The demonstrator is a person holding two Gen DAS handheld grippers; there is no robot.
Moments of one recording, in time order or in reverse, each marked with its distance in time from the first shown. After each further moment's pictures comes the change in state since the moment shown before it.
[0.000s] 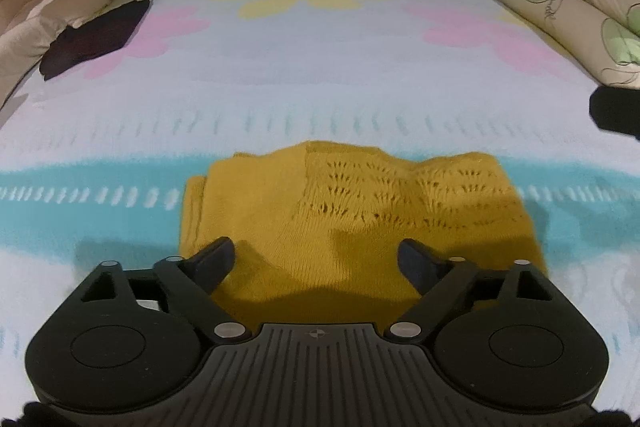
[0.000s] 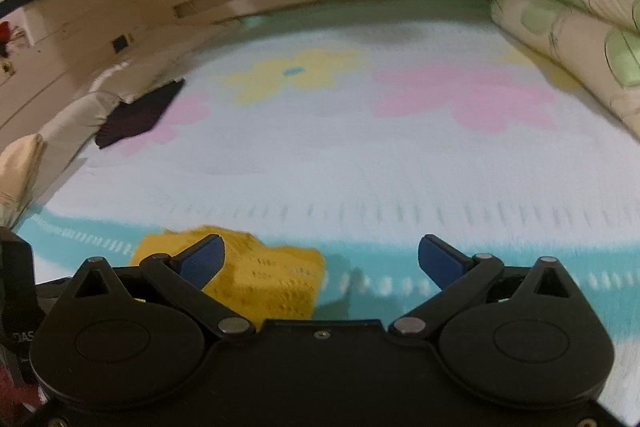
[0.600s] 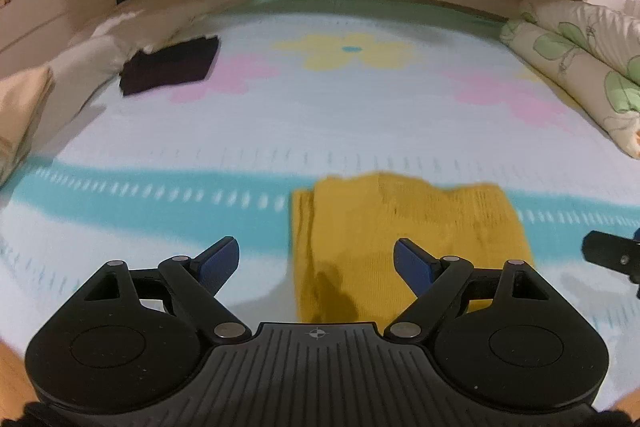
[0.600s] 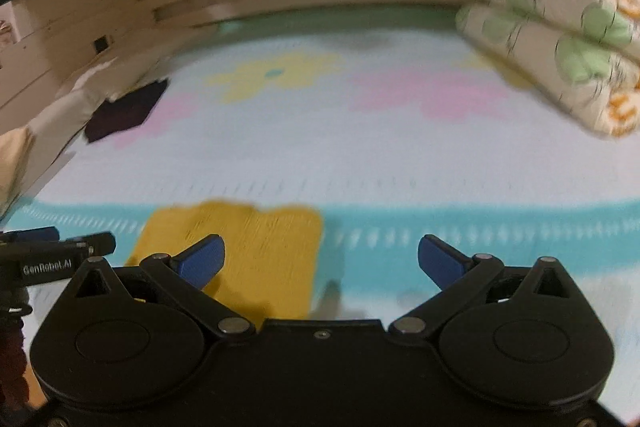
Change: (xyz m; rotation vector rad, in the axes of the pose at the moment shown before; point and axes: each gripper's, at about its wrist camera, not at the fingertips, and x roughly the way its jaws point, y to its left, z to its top) left arm -0.098 0.040 -0.036 -0.073 -0.123 0.071; right arm -0.046 0.036 -0.044 0.043 0.039 -0.099
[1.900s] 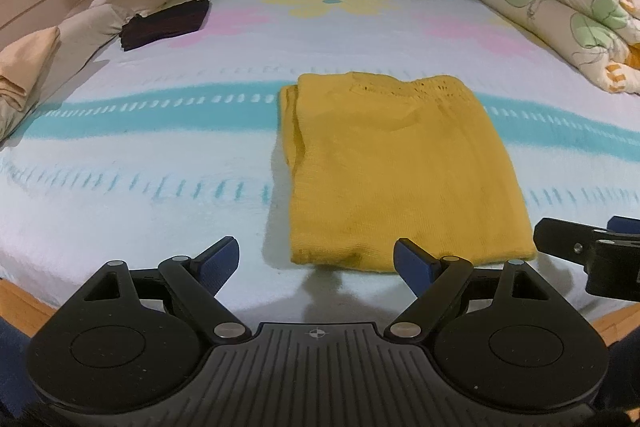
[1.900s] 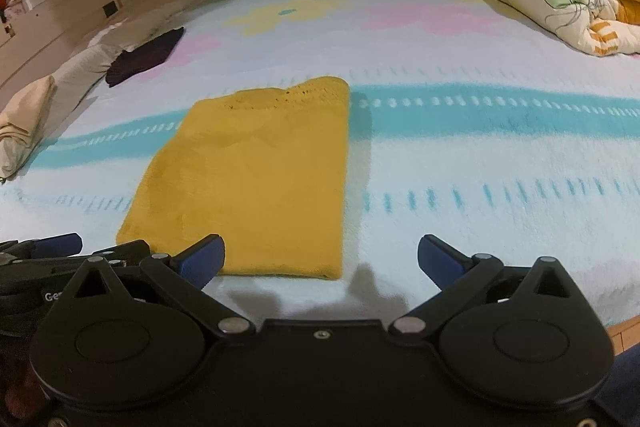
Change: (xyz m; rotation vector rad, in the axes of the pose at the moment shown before) left arm -0.040 -0.008 -0.081 0.050 0.064 -0.020; right arm -0.049 0.035 -0.092 0.048 0.080 -0.029
